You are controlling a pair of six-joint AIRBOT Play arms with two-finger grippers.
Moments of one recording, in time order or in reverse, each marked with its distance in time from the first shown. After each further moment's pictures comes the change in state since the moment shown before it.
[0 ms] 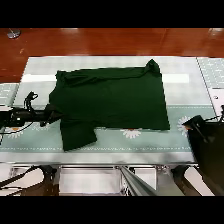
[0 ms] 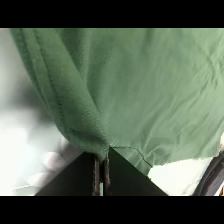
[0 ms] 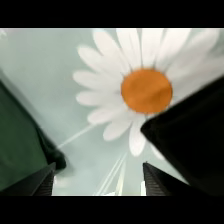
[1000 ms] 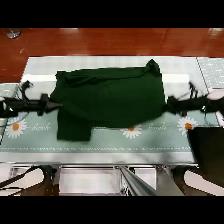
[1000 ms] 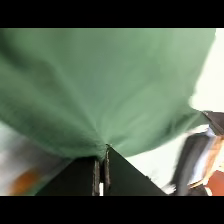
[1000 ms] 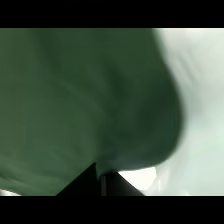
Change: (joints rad) left arm -0.007 0.019 0.212 -0.115 -0.157 0.018; right arm 0.460 -0.317 0.355 0.258 -0.097 -0.028
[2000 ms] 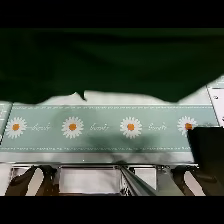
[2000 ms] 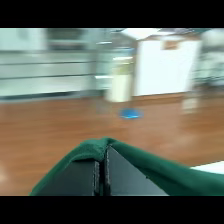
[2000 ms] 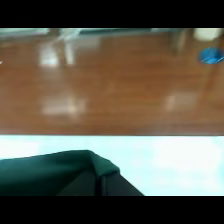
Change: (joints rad) left arm 0.021 0.605 1.020 0.290 0.043 -0.248; right arm 0.019 0.525 1.115 -0.452 0.426 0.162
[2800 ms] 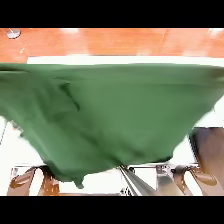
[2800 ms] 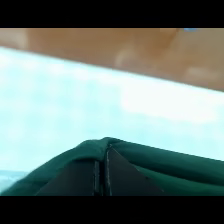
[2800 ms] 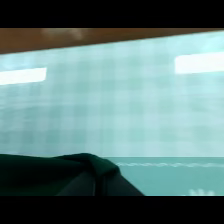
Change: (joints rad) left arm -0.037 0.098 -0.637 0.220 0.014 -0.129; right arm 0.009 0.076 -0.597 0.077 -0.099 -0.003
